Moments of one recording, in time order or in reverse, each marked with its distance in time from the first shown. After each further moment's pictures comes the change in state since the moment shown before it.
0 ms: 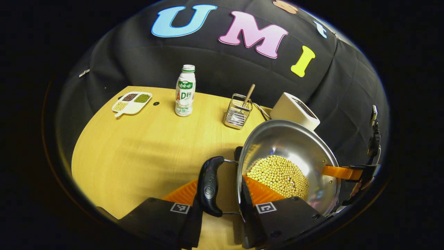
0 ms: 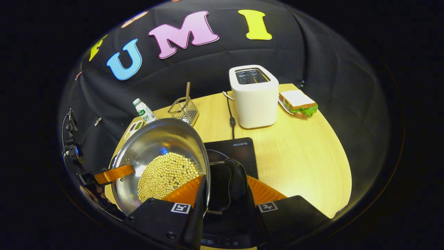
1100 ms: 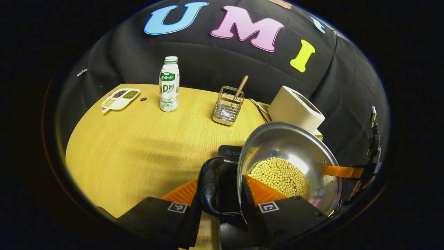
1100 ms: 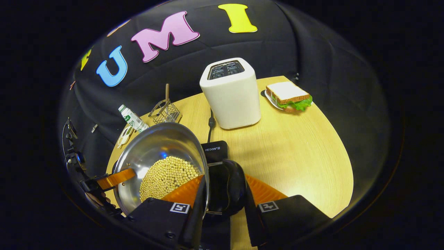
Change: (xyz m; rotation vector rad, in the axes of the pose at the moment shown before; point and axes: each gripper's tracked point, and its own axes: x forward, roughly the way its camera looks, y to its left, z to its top) left arm 0.053 -0.034 -0.014 0.010 -0.007 0.024; right arm 0.035 -0.053 0.003 0.058 0.015 0.007
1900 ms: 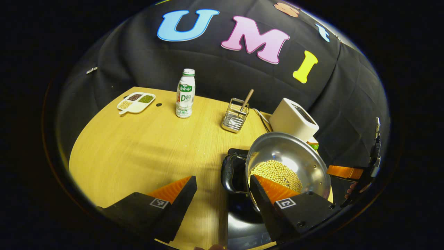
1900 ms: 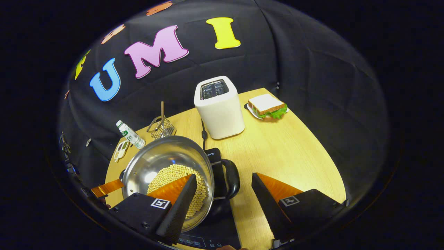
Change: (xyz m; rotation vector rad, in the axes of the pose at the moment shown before) left arm -0.079 0.023 0.015 -0.052 -0.082 0.008; right arm -0.076 0.003 0.018 0.079 -0.163 -0.129
